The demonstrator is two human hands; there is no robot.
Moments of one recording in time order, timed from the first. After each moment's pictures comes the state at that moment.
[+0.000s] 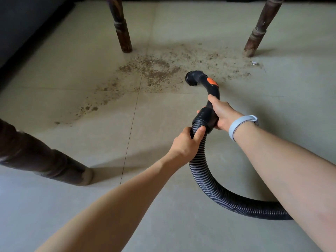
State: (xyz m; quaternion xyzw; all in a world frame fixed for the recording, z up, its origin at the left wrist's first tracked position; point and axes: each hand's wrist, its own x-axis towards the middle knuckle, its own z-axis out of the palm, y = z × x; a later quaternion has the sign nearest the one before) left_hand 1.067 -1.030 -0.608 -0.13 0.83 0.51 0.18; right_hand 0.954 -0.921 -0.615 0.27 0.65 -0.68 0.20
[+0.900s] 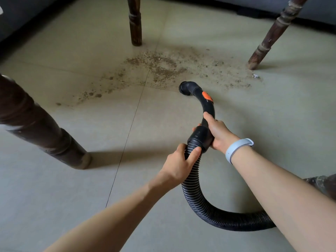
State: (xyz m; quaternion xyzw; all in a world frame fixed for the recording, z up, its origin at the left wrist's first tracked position) left_hand 1.129 -1.045 -0.616 -0.12 0.82 0.53 0.18; right_hand 1.012 -0.937 -0.613 0.26 0.64 -0.68 0.24
